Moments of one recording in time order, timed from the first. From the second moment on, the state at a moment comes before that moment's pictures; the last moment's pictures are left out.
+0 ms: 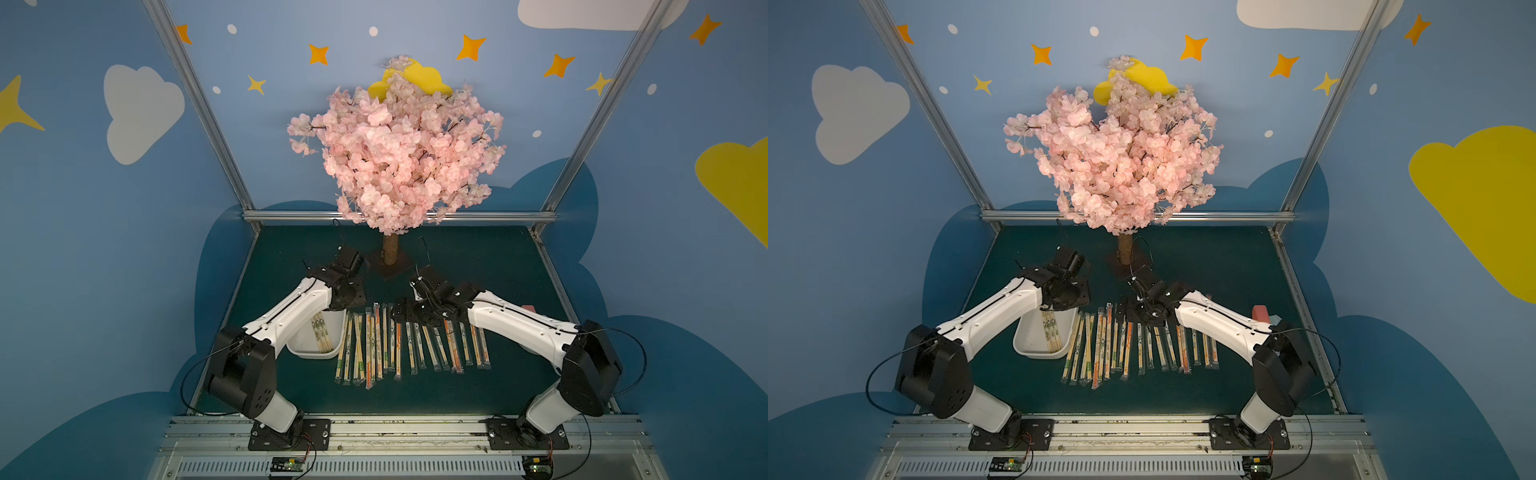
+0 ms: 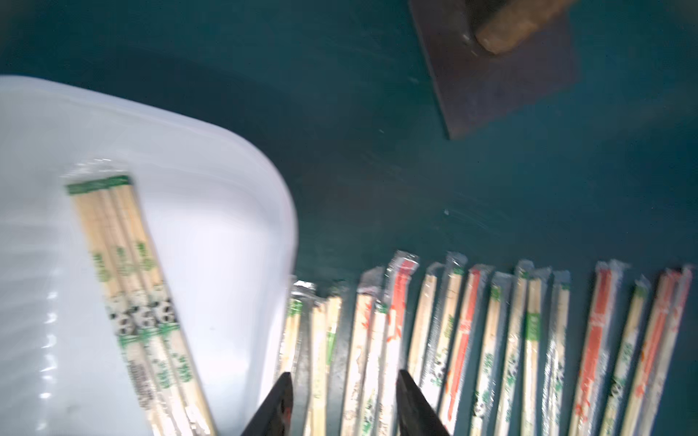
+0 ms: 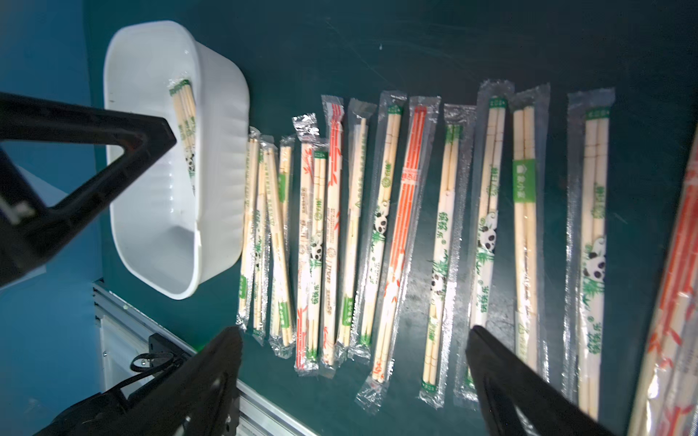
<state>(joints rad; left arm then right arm) -0.38 1.54 1.20 -0.81 -0.07 -0.63 0.88 1.62 1.26 -0.64 -0.11 0.78</state>
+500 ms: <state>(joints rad) -0.15 1.68 1.15 -0.86 -0.04 -0.61 0.94 1.78 1.45 -0.67 -0.10 0.70</state>
